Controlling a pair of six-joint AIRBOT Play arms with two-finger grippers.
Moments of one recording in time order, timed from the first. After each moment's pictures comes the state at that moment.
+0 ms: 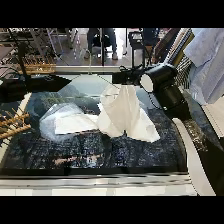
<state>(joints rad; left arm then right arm) 0.06 -1.41 1.56 0.33 -1.14 -0.68 0.51 -1.57 2.01 -1.73 1.06 1.87</state>
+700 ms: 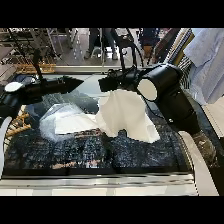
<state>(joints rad) 0.01 -1.58 1.56 0.02 -1.26 -0.43 0.66 -1.49 2.01 -1.68 1.11 1.72</state>
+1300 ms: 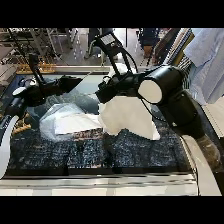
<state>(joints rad) 0.04 -1.66 1.56 -0.24 -1.44 -0.27 0.68 -1.45 2.02 -1.63 1.21 1.47</state>
